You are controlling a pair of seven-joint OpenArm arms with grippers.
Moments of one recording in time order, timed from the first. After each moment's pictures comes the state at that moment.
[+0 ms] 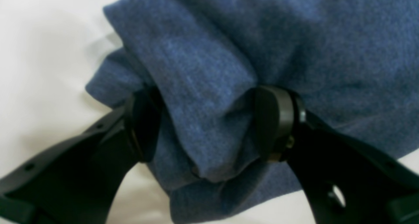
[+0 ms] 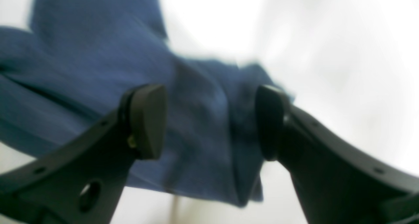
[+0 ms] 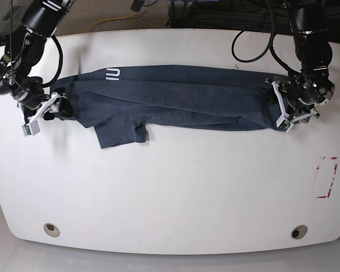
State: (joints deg) left arm 4.3 -18.5 -13.6 90.4 -6.2 -42.8 55.1; right arm 1.6 18.2 36.1 87.9 40.6 41.0 -71.6
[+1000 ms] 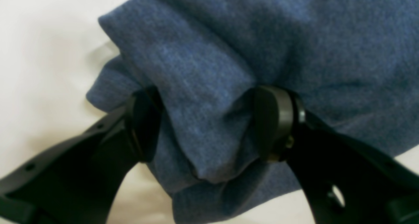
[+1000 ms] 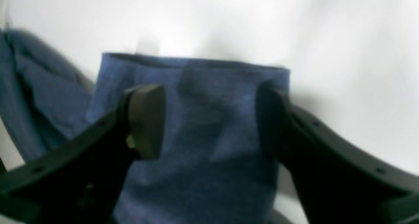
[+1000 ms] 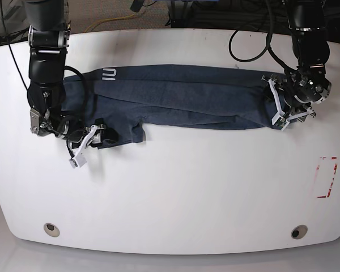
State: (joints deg) left arm 5.7 -18.4 -12.2 91.5 -6.7 -42.6 54.4; right arm 20.1 21.3 2.8 51.8 41.8 40.7 -50.2
